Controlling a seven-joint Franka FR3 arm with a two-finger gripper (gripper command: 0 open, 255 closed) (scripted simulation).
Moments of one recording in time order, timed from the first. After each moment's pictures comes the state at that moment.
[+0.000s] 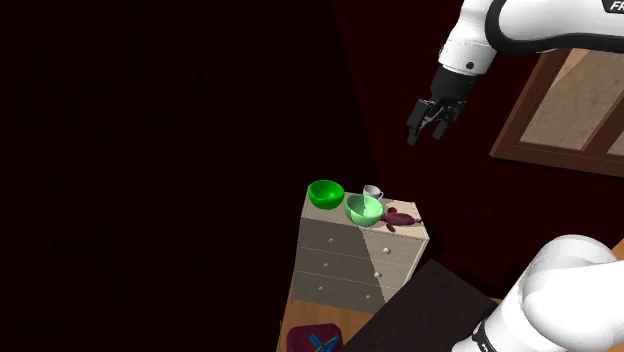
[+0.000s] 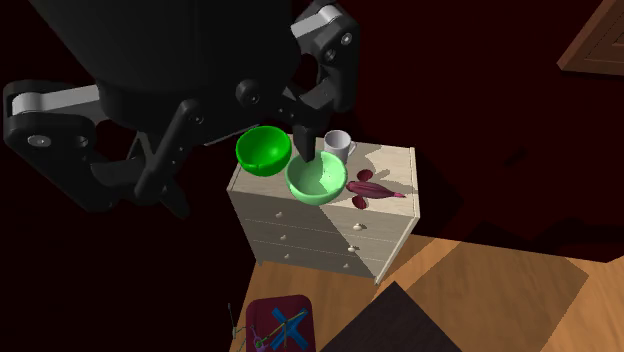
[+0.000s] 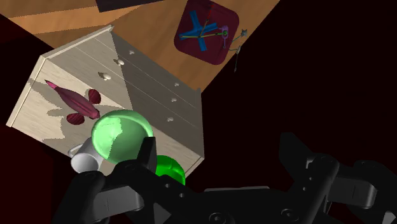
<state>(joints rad) -0.02 -0.78 0.00 -2.31 -0.07 1.66 0.14</state>
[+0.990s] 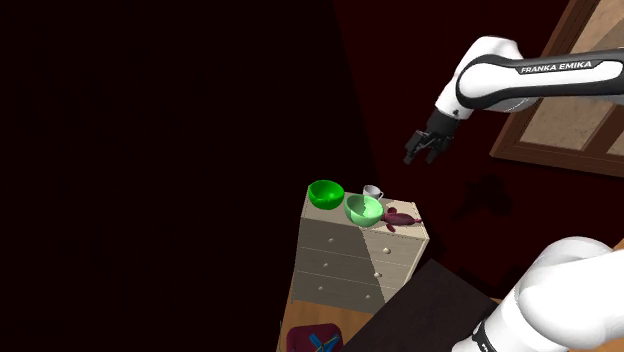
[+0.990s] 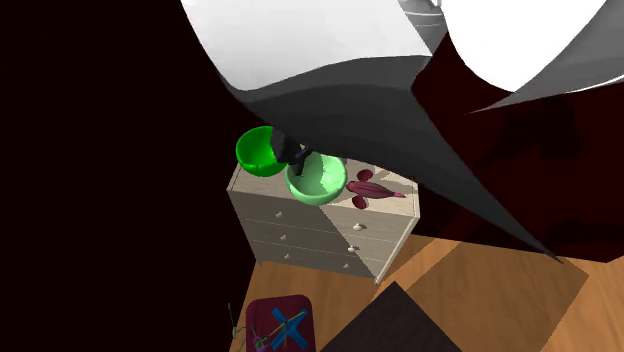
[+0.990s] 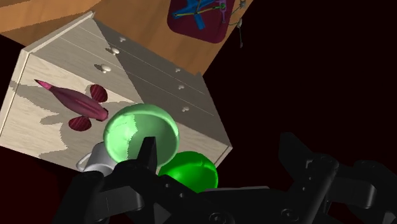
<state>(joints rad) -0.09 -0.64 -0.29 -2.49 -0.09 2.05 -0.04</state>
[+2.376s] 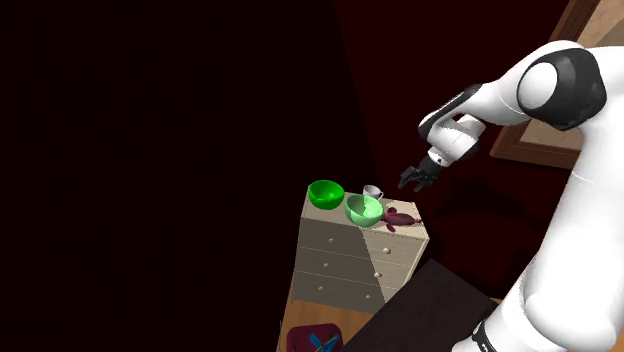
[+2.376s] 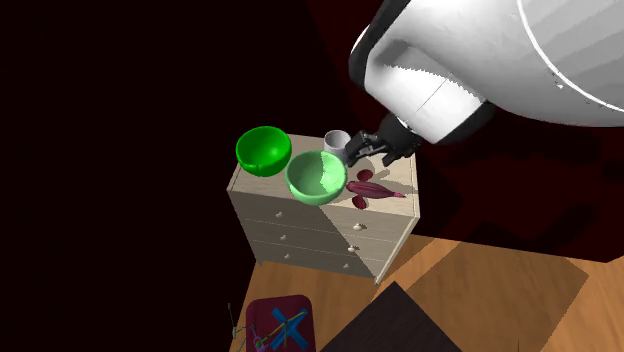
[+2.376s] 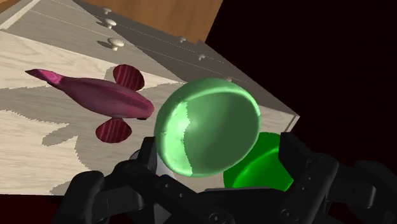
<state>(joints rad) 0.01 0.19 -0.75 -2.26 0.74 2.40 -0.85</state>
